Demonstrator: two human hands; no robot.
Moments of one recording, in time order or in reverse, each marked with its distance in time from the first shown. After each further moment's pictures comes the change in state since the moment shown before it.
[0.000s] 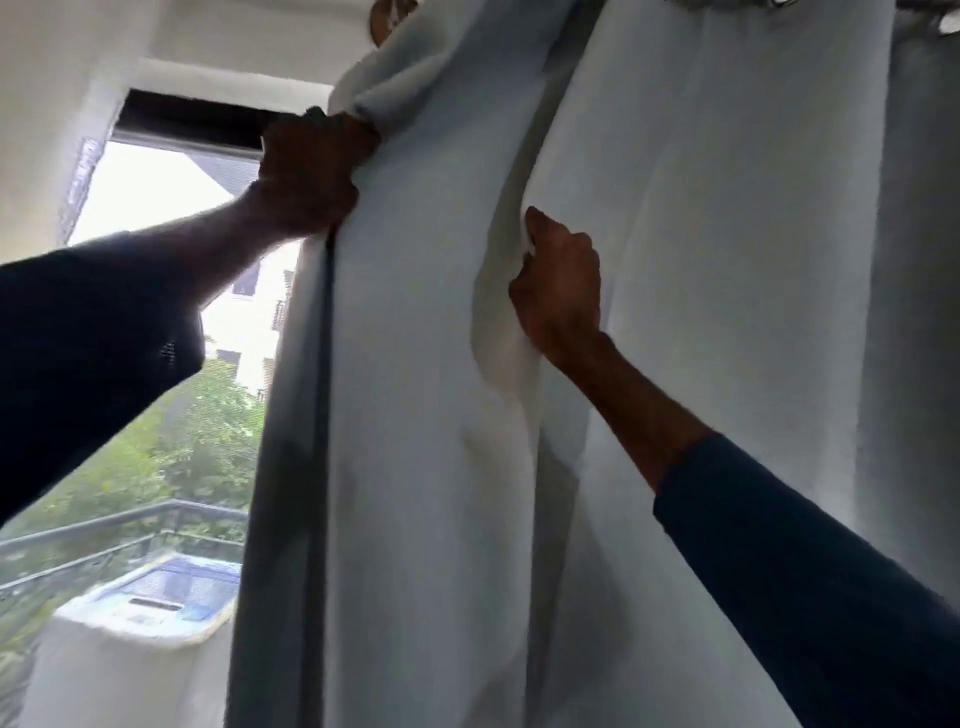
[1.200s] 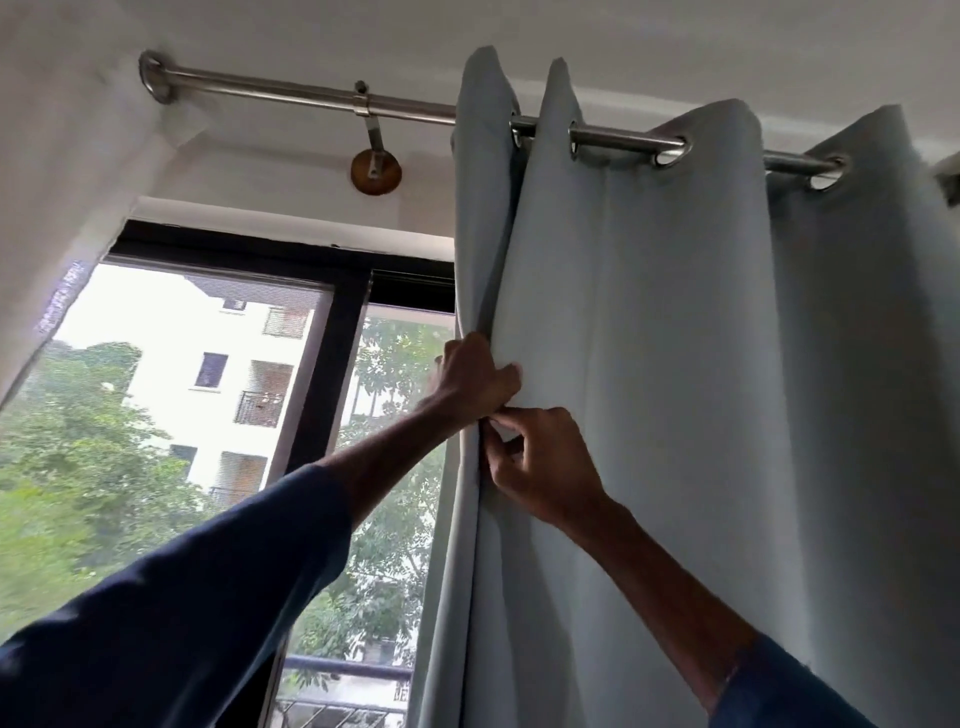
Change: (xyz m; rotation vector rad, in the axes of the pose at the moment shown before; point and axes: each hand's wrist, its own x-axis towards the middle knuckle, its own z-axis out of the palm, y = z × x) left_hand 0.013 0.158 0.073 -0.716 -0.208 -0.367; right_hand -0.041 0.030 -0.022 -0.001 -0.078 -0.284
